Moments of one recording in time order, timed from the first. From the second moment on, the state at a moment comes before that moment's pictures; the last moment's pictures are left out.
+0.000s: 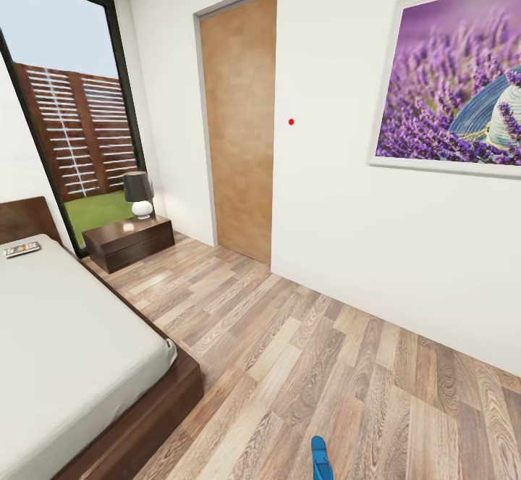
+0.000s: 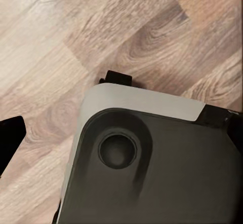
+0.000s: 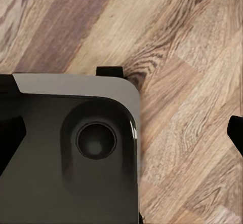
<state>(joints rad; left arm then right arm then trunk) 0.00 0.00 0.23 -0.25 0.04 -0.01 -0.01 -0.05 -0.04 -0.01 -0.07 0.00 -0.14 -0.01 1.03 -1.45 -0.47</state>
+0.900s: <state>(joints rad) -0.03 -0.01 0.24 -0.33 0.23 0.00 0.00 -0.05 -0.07 -0.03 -0.25 -0.12 -0.13 -0.09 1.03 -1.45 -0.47</state>
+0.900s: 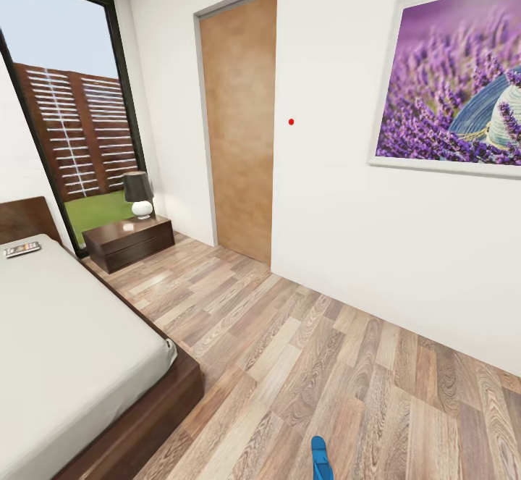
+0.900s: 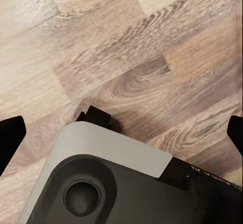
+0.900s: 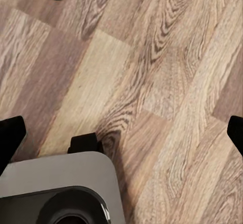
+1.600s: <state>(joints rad) -0.20 -0.01 0.24 -0.36 0.34 0.10 -0.12 -0.20 -0.08 -0.04 -0.58 -0.15 0.36 -0.07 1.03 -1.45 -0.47</state>
